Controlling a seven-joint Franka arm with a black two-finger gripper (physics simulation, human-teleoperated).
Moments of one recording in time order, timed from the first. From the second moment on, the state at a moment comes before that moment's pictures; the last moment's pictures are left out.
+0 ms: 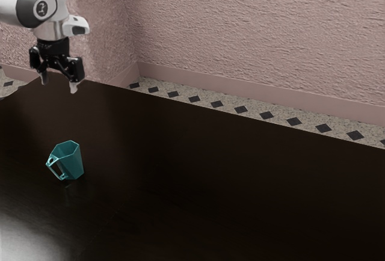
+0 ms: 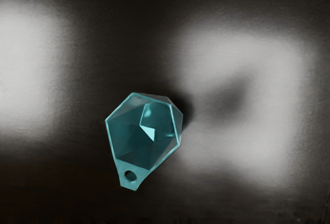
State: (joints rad) arm -0.50 -0.01 0.72 -1.73 0.19 1.66 0.04
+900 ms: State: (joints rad) arm -0.30 -0.13 0.73 -2.37 0.27 2.27 0.10
